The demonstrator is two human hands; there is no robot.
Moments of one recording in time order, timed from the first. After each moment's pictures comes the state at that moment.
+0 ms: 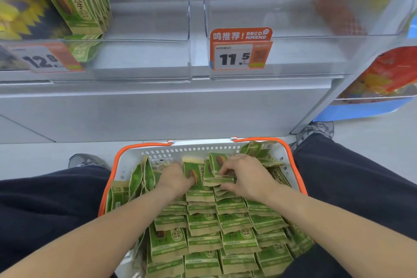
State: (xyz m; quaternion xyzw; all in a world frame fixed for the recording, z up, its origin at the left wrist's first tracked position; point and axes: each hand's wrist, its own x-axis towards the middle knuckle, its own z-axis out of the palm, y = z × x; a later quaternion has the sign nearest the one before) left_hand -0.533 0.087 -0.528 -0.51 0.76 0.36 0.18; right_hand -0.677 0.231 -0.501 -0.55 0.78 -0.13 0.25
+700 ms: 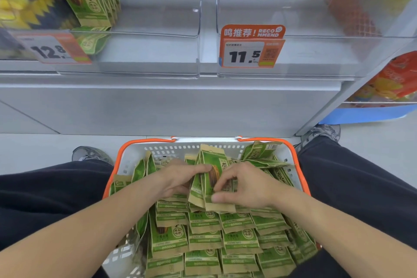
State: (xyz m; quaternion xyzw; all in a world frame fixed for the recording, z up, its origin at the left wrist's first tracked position) left_hand -0.532 0.081 -0.504 -0.49 0.53 0.67 0.18; right_hand -0.669 0.234 -0.482 -0.53 0.69 -0.22 0.44
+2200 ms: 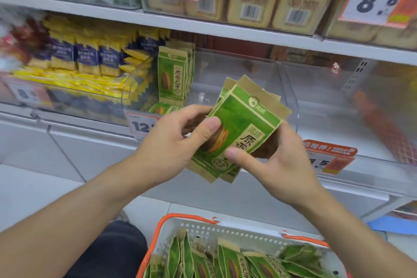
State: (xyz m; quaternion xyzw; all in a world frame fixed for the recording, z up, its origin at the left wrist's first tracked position) left_hand -0.483 -0.059 -0.295 -0.18 0.77 0.52 -0.32; right_hand -0.640 0.070 -0.304 -0.51 0.62 -0.56 0.18
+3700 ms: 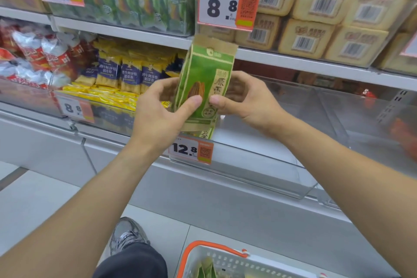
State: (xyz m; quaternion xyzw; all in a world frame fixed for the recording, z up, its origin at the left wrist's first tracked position) left_hand -0.443 -0.164 -0.284 -0.33 0.69 0.37 -0.53; right_hand -0.633 -0.108 -0.258 -0.58 0.55 -0.53 0.28
